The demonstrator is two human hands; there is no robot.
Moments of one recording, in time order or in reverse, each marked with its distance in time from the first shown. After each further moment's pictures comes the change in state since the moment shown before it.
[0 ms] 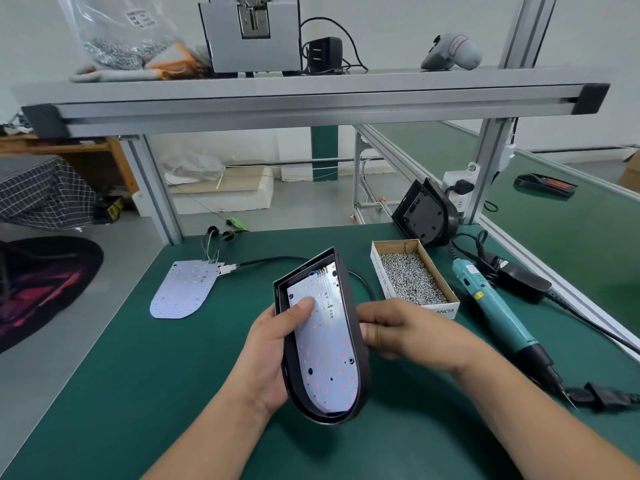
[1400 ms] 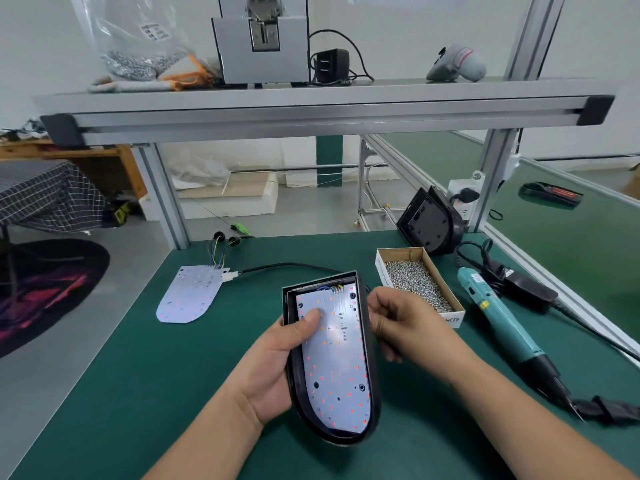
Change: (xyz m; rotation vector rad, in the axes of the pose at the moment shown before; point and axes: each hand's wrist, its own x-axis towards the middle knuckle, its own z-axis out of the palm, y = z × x) left_hand -0.003 0.006 -0.008 0.007 -0.196 -0.121; right_hand 0.004 -0.002 0.006 -0.005 0.360 -0.015
